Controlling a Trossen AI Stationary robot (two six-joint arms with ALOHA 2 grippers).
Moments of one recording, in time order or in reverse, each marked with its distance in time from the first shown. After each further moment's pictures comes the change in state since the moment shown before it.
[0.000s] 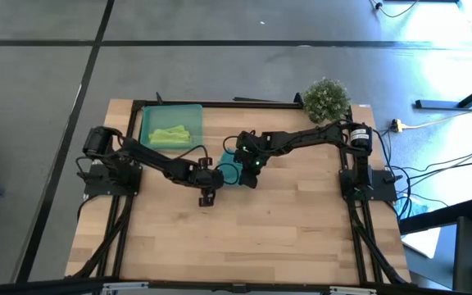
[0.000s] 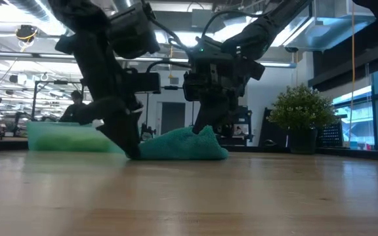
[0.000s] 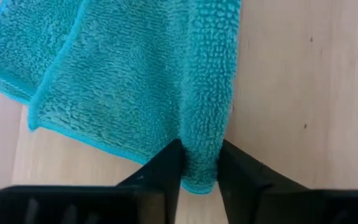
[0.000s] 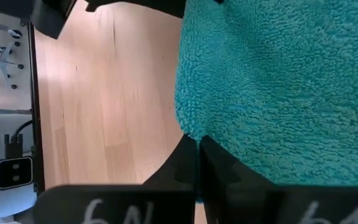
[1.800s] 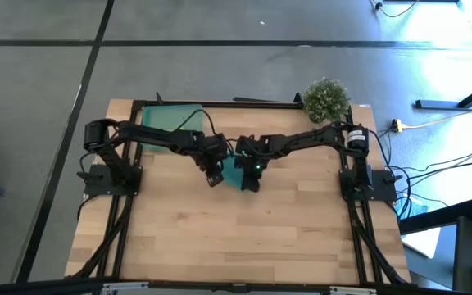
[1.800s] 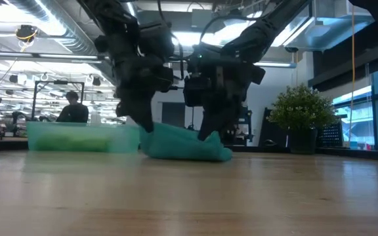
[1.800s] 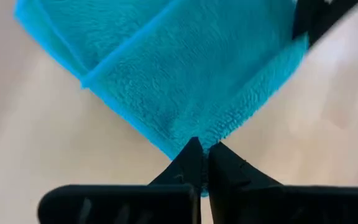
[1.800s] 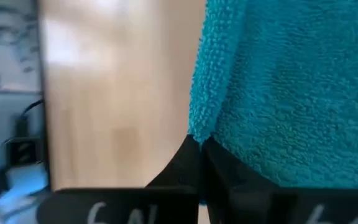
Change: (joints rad) left arm 0.310 -0.030 0.171 -0.249 0.476 -0.240; right arm 0.033 0.033 0.000 -0.049 -0.066 -0.058
